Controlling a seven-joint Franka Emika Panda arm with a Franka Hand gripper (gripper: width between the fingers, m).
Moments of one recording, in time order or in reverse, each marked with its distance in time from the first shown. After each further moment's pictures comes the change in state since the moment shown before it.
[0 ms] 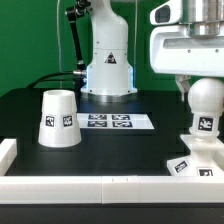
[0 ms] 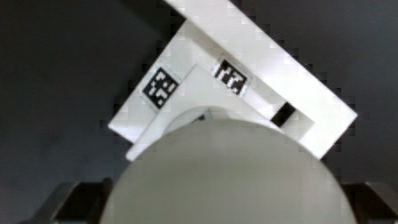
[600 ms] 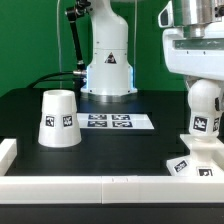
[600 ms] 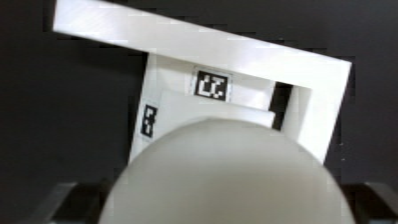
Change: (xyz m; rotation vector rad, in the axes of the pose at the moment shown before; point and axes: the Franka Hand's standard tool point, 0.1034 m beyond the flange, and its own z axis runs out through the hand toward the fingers) arm 0.001 -0.001 0.001 0.023 -0.040 0.279
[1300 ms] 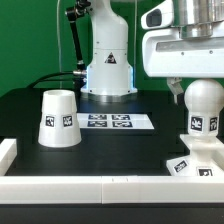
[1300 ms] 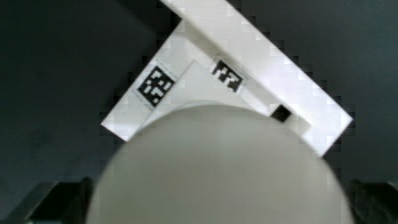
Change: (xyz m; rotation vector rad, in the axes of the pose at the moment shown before) arm 0.008 0.002 0.000 -0.009 0.008 -0.571
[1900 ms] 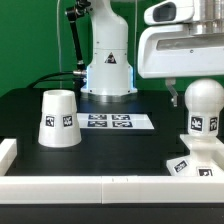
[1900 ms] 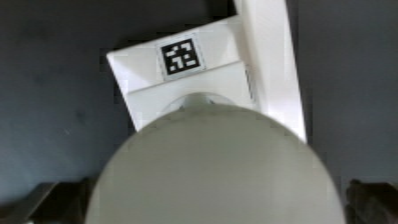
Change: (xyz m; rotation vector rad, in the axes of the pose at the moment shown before) arm -0.004 -0.003 -0.002 -0.052 0.027 -0.664
